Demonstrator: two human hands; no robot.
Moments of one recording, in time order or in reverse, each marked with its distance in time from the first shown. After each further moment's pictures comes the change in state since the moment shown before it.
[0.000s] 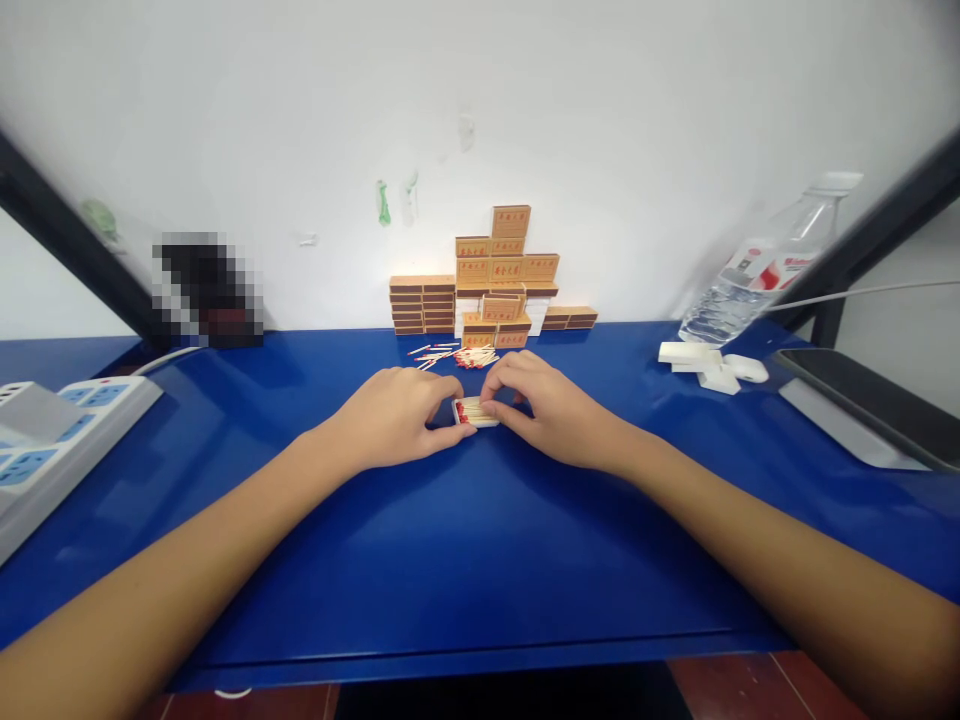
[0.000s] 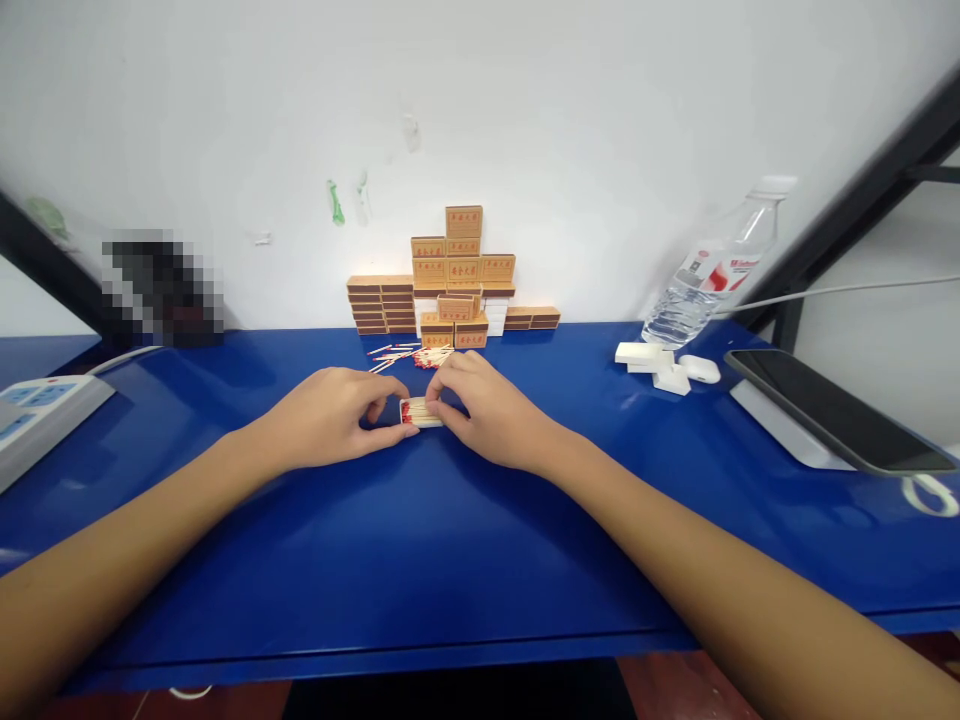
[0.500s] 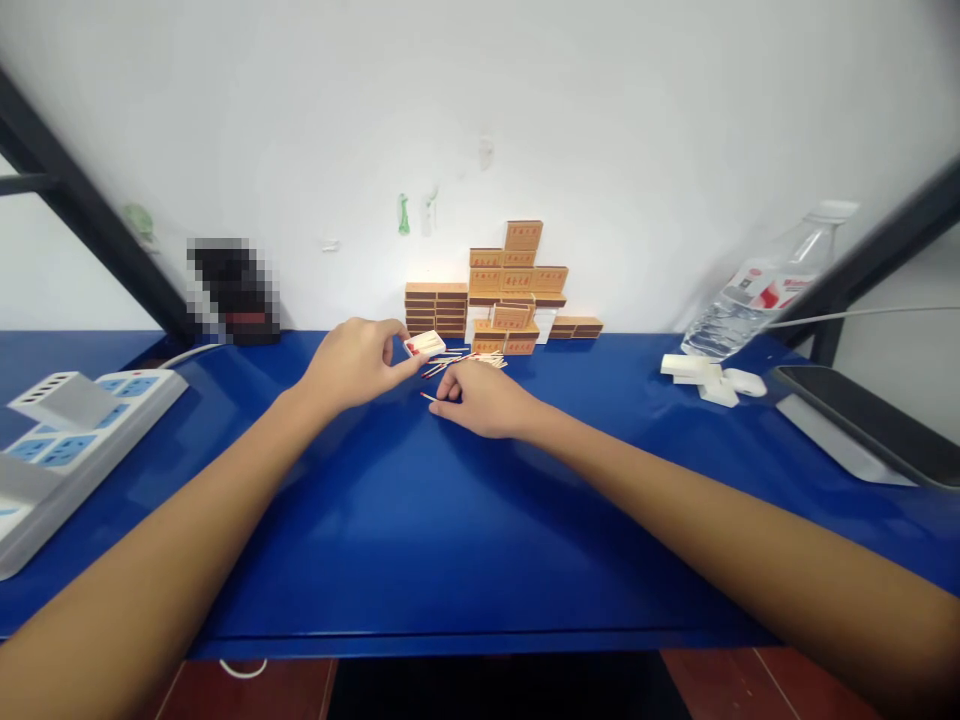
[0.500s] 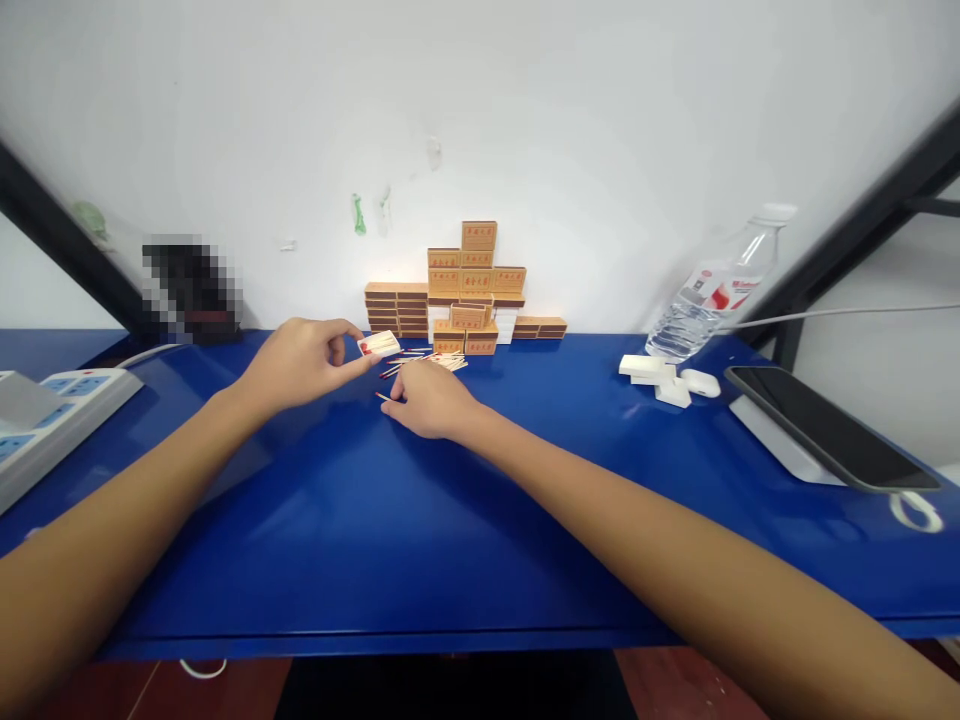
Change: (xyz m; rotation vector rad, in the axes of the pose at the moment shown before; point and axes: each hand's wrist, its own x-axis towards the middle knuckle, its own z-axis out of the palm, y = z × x) left_hand -0.005 -0.067 -0.022 0.067 0.281 -0.308; right_hand 0.071 -0.033 0.039 -0.019 -0.167 0.302
